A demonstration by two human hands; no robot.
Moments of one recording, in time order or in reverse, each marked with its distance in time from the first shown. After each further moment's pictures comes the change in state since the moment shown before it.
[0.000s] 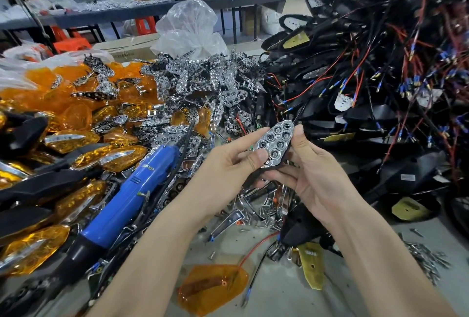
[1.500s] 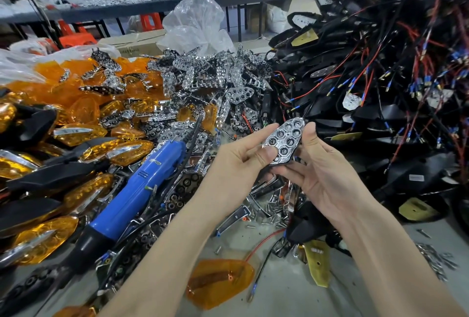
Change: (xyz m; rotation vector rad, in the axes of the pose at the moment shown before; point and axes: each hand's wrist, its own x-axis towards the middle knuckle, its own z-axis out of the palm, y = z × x) left_hand -0.002 -0.006 0.006 0.041 0.096 0.066; right_hand 0.000 0.000 -0.002 0.026 -0.022 -0.022
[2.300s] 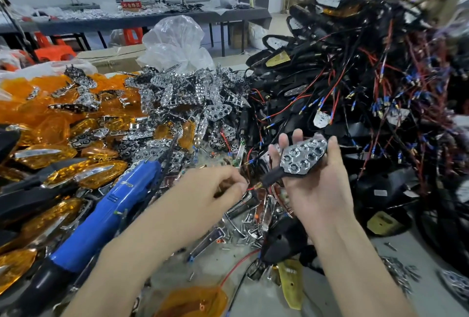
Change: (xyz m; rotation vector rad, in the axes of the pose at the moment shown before) left_hand -0.011 0.023 -0.020 0.869 -0.153 0.058; right_hand 0.011 -0.012 -0.009 0.593 0.191 -0.153
